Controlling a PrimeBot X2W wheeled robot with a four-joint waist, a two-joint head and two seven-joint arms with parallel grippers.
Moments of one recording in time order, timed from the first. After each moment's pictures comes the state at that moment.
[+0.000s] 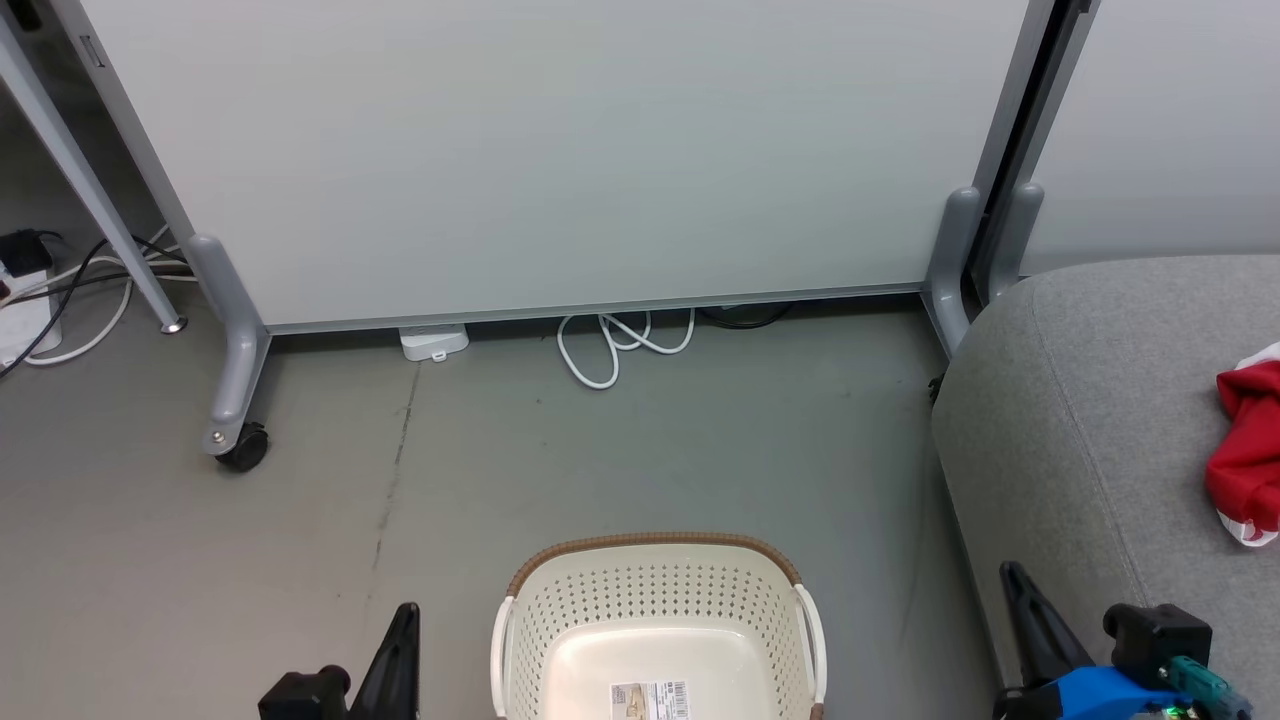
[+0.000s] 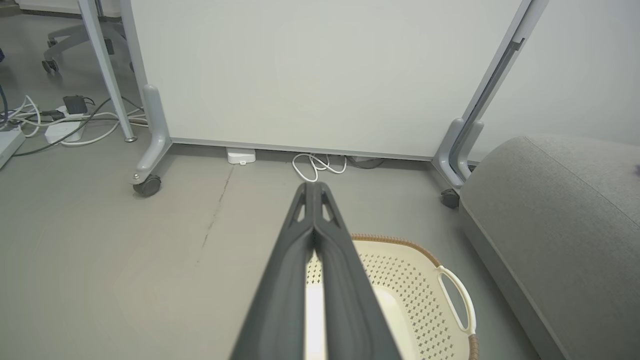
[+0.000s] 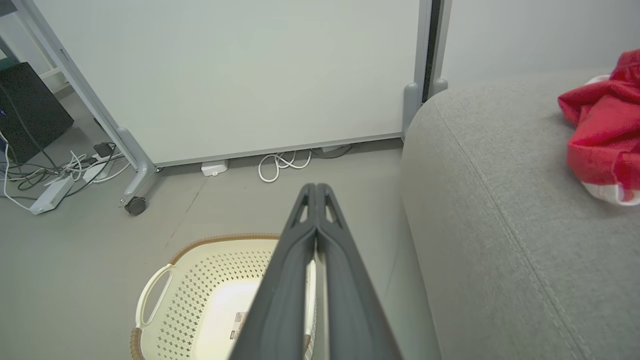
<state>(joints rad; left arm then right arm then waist) 0.02 0.05 -0.10 0.45 -0.25 -0.13 -0.26 0.00 -0.05 -0.06 0.30 0.19 0.13 -0.11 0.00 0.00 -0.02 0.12</state>
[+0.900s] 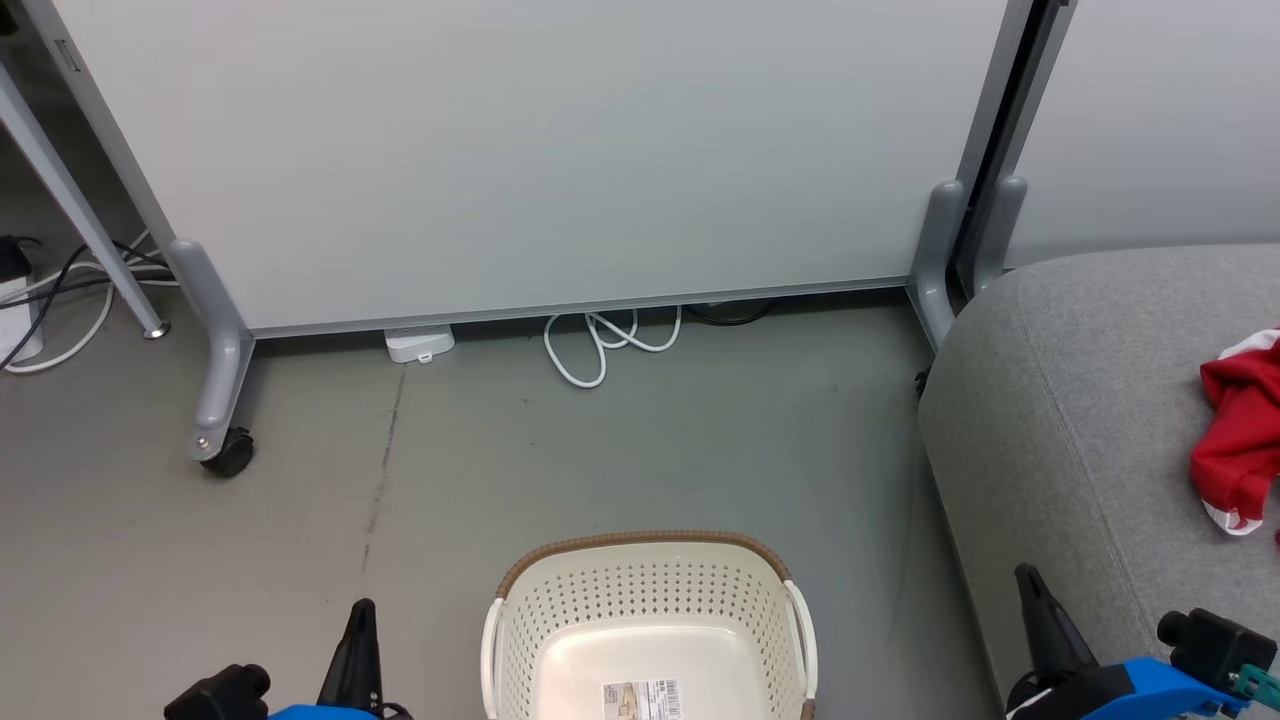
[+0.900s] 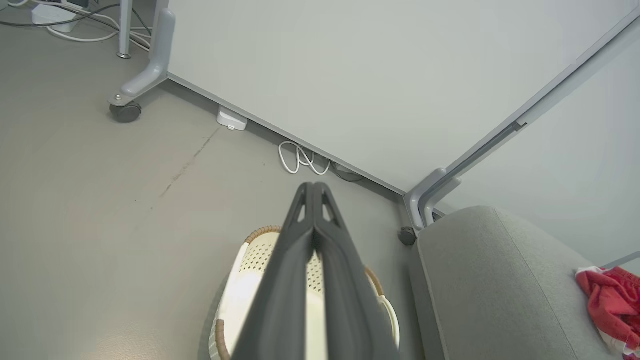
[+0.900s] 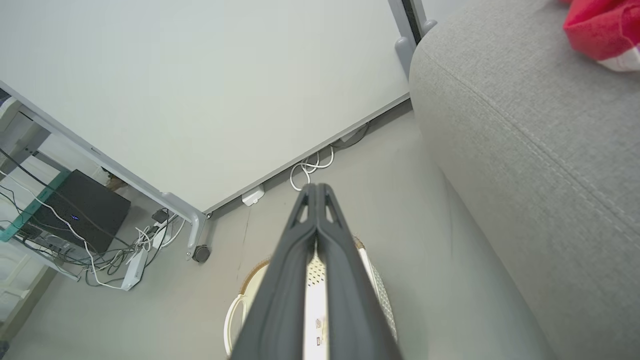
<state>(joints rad) 0.02 0.06 -0.06 0.42 -0.64 -0.13 -0.16 0.00 -0.04 -0.07 0.32 0.58 0.13 -0.05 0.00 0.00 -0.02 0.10</state>
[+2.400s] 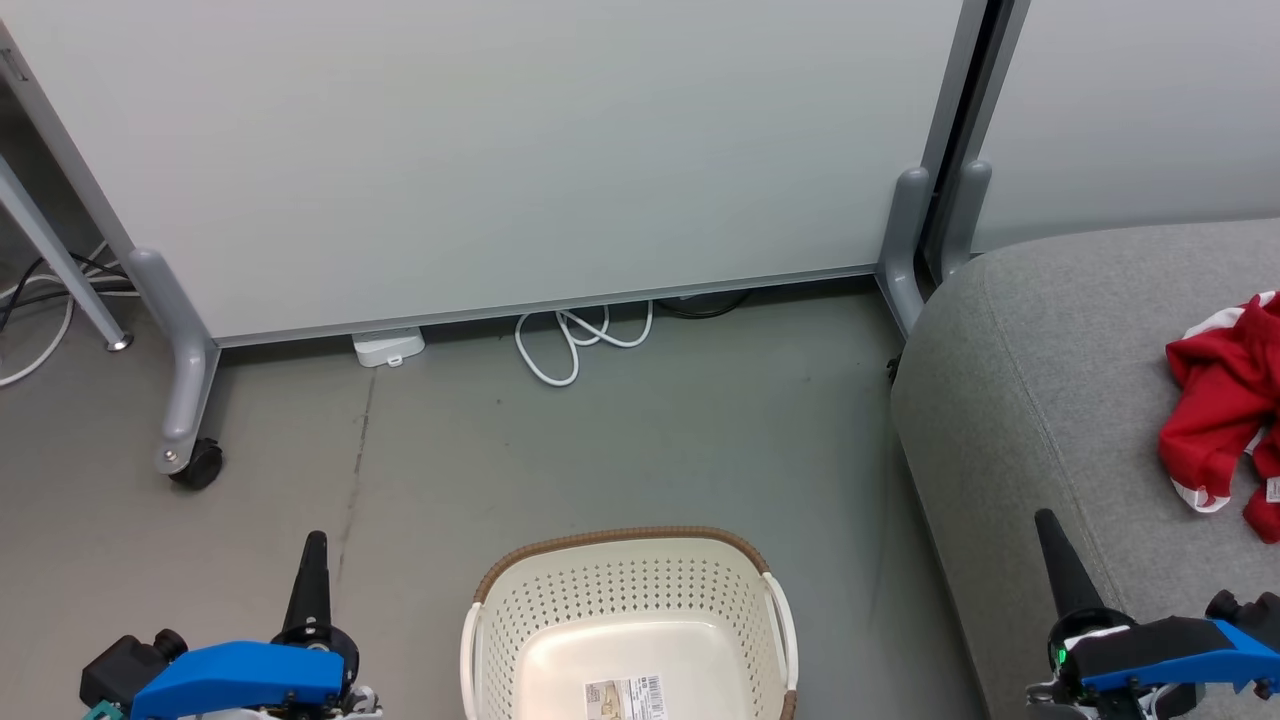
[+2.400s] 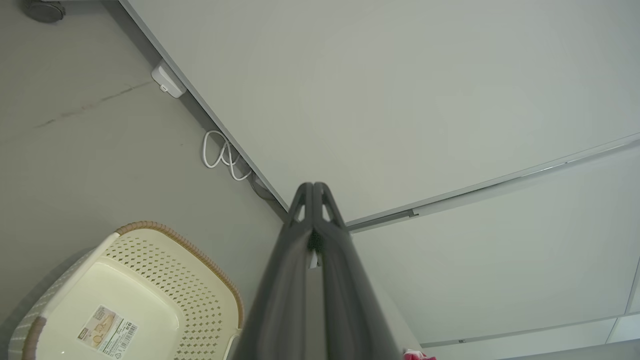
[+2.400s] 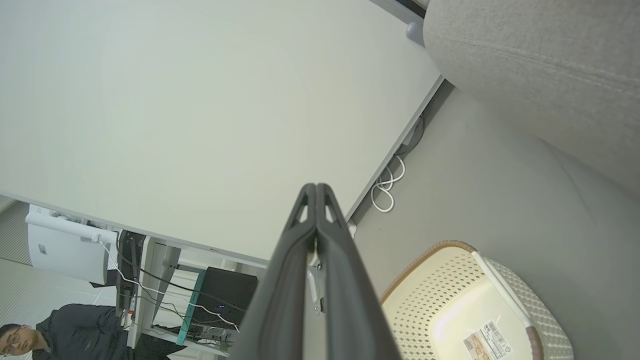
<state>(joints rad) -0.04 0.06 0.02 0.33 -1.18 -0.13 -0.02 -0.05 -0.04 -0.09 0.28 1.15 0.13 0.04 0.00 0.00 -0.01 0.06</state>
